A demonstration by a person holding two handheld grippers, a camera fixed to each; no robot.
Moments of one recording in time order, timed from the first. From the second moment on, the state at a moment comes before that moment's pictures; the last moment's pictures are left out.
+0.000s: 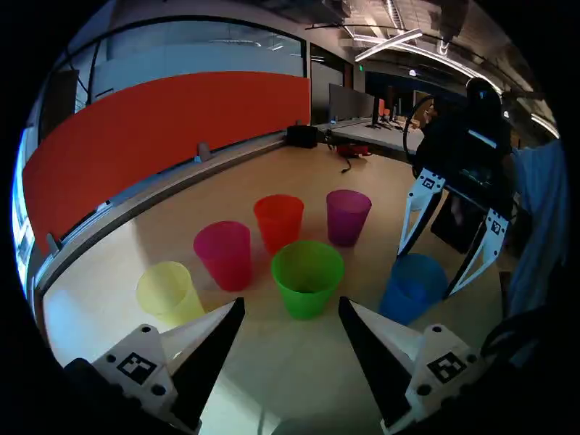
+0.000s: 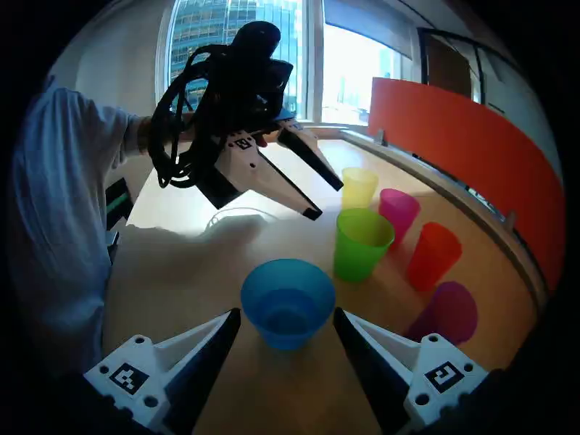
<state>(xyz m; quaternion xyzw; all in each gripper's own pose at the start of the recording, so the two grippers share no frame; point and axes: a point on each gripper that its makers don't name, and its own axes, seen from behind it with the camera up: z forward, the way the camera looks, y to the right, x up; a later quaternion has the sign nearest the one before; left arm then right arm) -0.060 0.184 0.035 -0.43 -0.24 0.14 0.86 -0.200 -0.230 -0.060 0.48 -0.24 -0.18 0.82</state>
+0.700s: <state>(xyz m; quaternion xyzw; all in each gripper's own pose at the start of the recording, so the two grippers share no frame) -0.066 0.195 0.036 -0.44 -0.24 0.14 0.85 -0.206 -0.249 -0.050 0.49 -0.23 -0.18 0.82</state>
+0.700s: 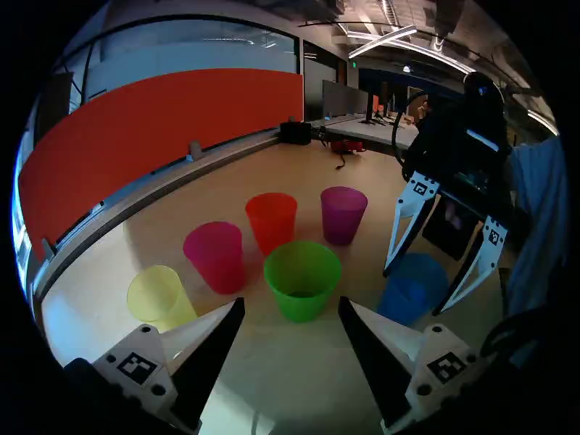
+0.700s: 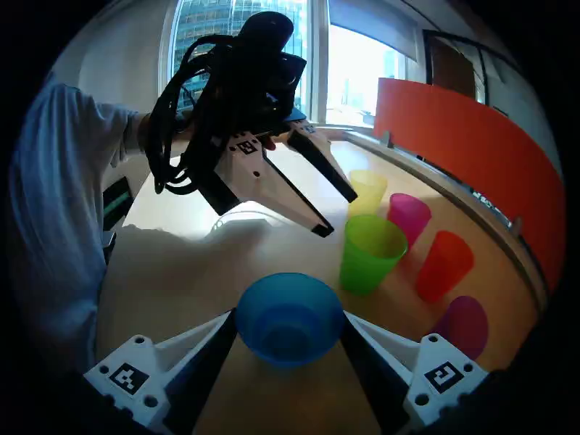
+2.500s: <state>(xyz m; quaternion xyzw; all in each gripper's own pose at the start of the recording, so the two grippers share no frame) -0.086 0.236 0.054 -0.46 -0.26 0.18 0.83 -0.156 -0.218 -0.062 0.46 -0.19 -0.16 0.85</state>
